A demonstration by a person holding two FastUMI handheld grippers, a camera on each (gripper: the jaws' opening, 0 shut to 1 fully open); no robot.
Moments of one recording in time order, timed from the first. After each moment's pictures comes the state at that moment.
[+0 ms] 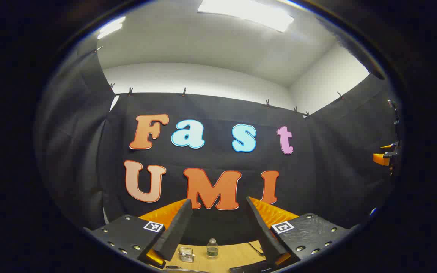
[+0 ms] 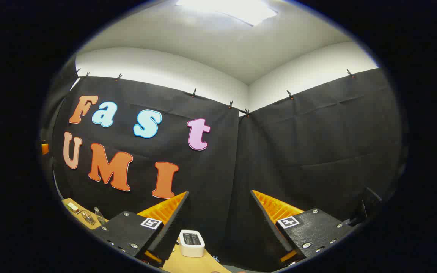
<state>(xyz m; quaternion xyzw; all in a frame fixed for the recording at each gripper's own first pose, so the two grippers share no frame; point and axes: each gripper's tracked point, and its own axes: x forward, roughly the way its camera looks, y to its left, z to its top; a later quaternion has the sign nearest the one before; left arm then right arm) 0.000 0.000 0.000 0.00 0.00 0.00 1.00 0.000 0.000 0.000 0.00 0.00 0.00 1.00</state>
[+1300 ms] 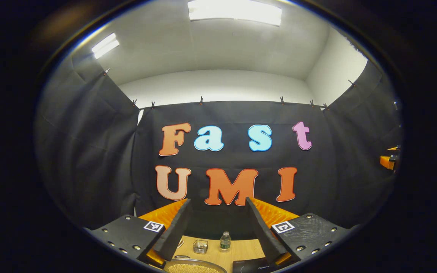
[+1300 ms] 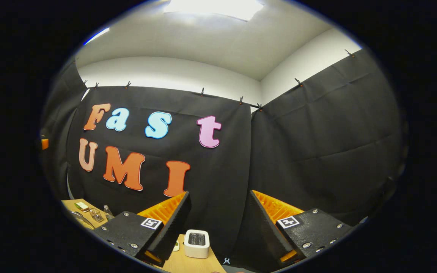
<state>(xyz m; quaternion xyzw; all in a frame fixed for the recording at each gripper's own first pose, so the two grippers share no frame) -0.079 -0.064 0.031 0.04 0.00 0.11 0.99 0.038 -0.049 -0.046 0.04 -0.01 0.09 1.00</state>
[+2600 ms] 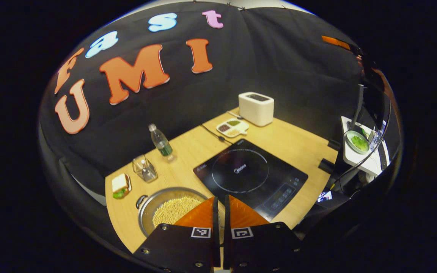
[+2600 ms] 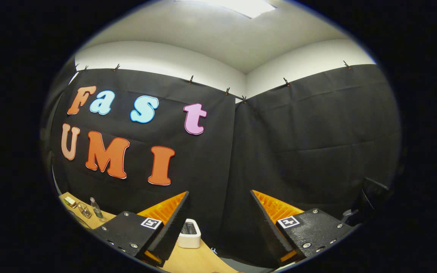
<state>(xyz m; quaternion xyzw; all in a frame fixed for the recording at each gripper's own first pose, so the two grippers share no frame) -0.179 -0.085 -0.309 0.12 0.50 -0.23 0.83 -0.006 -0.018 -0.058 0.00 0.05 -0.01 1.00</state>
